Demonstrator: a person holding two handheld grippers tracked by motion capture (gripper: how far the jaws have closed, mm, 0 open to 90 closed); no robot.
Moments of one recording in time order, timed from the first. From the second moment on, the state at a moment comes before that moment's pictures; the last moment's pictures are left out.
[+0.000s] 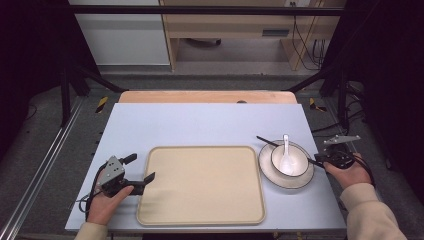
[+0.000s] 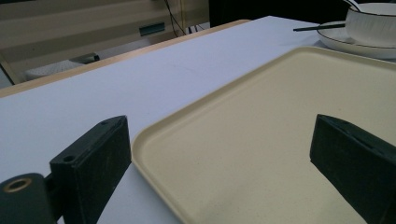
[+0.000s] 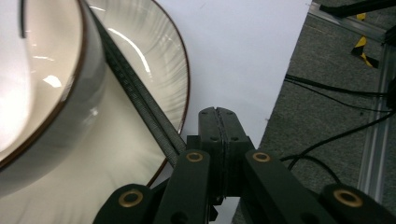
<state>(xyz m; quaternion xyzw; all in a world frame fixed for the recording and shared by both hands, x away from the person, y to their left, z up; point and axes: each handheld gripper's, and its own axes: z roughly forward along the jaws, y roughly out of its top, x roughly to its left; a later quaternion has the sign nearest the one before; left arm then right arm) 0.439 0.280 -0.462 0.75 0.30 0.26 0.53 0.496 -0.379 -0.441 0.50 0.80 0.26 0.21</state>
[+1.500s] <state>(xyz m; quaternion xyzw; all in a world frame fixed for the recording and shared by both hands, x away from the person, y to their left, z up) 0.439 0.279 -0.463 0.75 0.30 0.26 0.53 0.495 -0.366 -0.444 0.42 0.83 0.30 0.21</state>
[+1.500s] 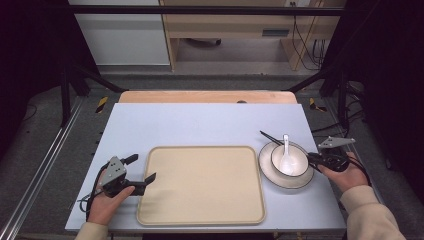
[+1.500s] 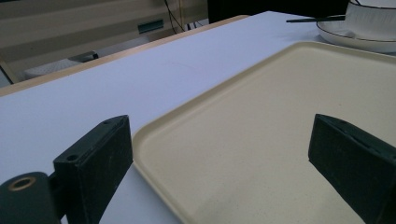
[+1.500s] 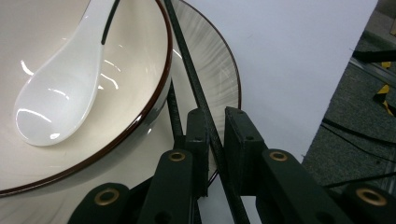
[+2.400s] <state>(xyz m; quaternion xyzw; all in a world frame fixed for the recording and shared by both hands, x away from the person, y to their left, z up) 0.435 0.284 -0.460 0.75 0.31 0.27 0.52 0.426 -0.288 -0.377 0.43 0.78 0.37 0.25</state>
